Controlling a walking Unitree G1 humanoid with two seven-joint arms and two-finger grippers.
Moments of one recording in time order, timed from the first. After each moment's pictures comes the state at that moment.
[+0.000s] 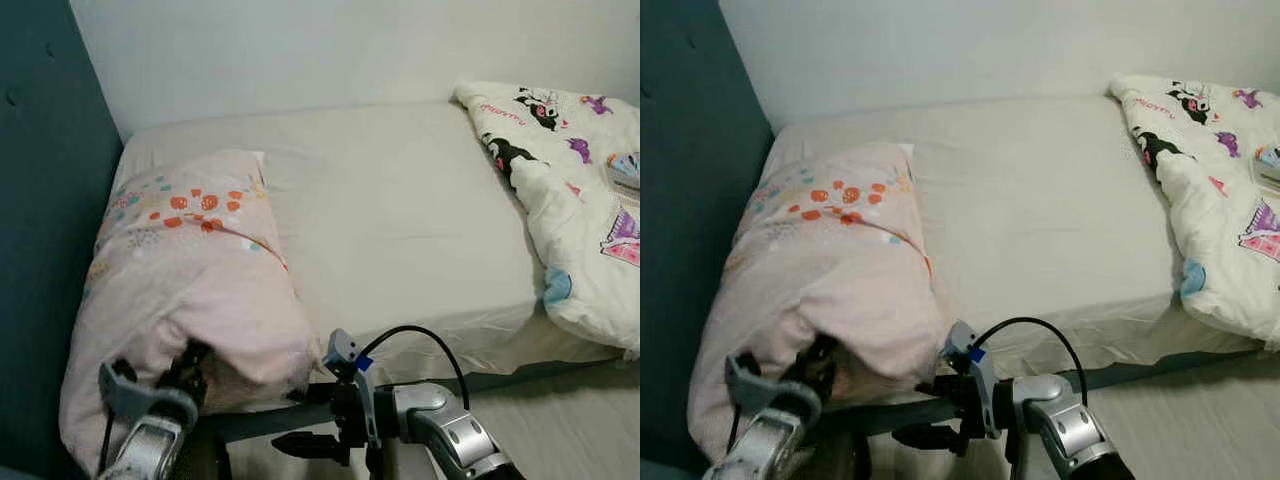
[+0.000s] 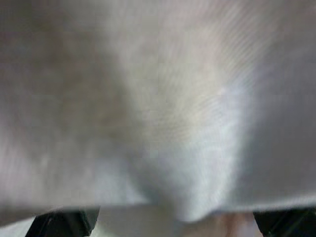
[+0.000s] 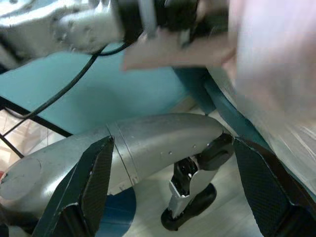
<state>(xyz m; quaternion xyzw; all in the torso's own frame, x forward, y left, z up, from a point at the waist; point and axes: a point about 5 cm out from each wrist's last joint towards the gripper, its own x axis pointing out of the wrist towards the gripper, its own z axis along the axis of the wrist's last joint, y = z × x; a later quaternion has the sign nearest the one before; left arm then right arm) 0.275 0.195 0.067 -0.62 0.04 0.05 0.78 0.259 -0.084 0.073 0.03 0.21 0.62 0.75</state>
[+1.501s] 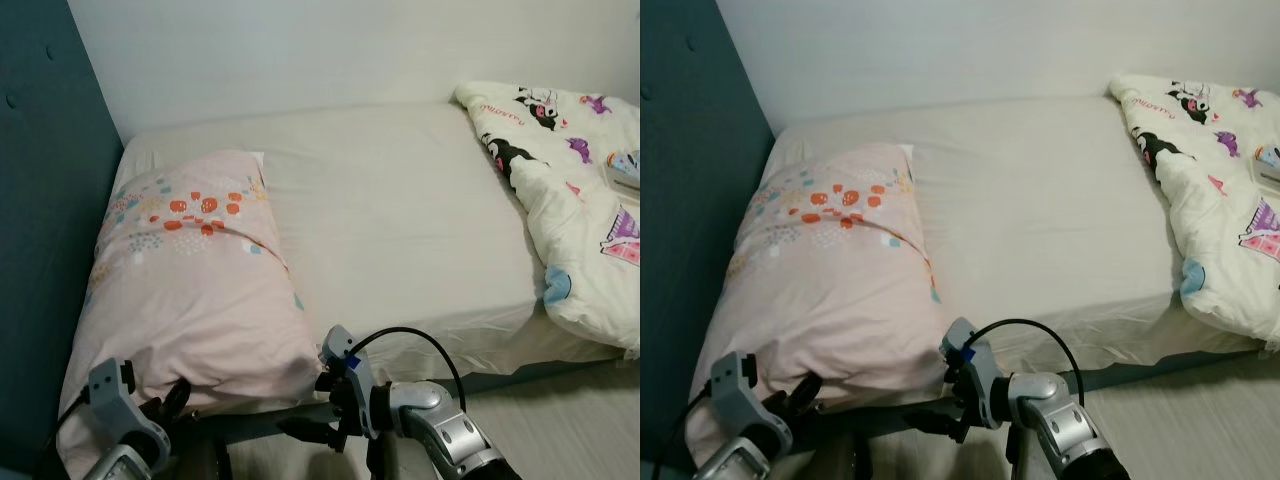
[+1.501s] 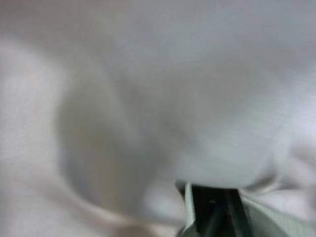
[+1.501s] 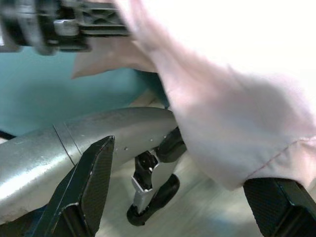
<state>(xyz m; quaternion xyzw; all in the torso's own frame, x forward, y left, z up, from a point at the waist) 0.215 0.228 0.048 -0.28 0.14 -0.02 0.95 0.271 -0.083 0.064 -0.02 0.21 0.56 0.80</state>
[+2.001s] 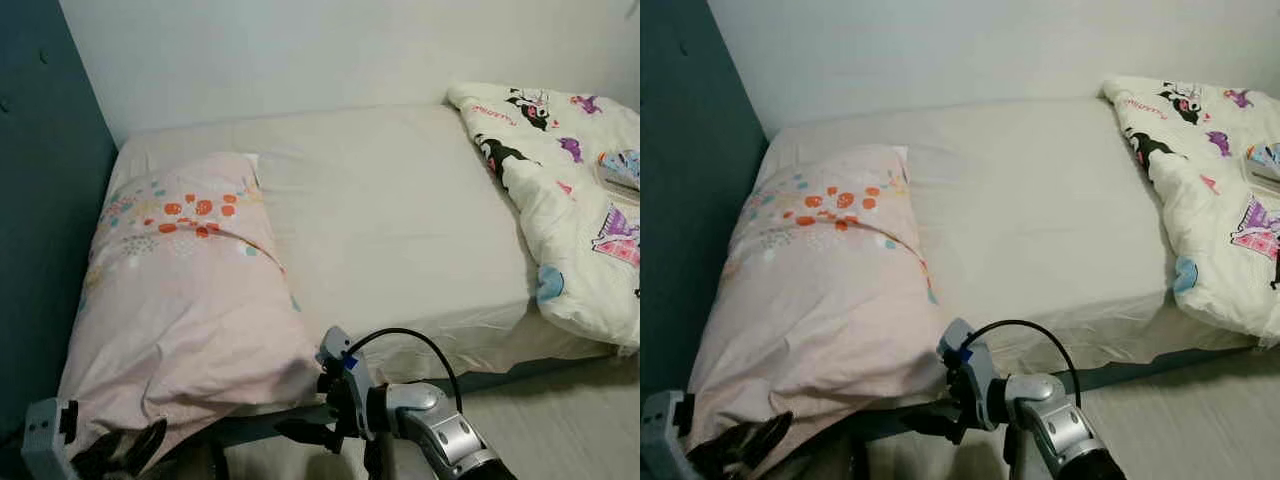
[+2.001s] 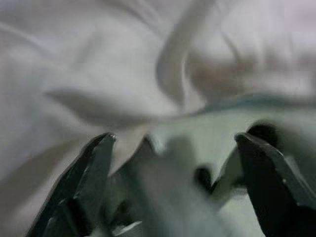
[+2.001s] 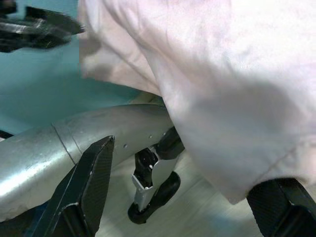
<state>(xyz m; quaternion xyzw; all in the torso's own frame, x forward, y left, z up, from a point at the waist) 0.140 0.274 0.060 -0.09 0.22 -0.15 0.96 0.270 -0.084 0.060 -0.02 0.22 0.57 0.79</state>
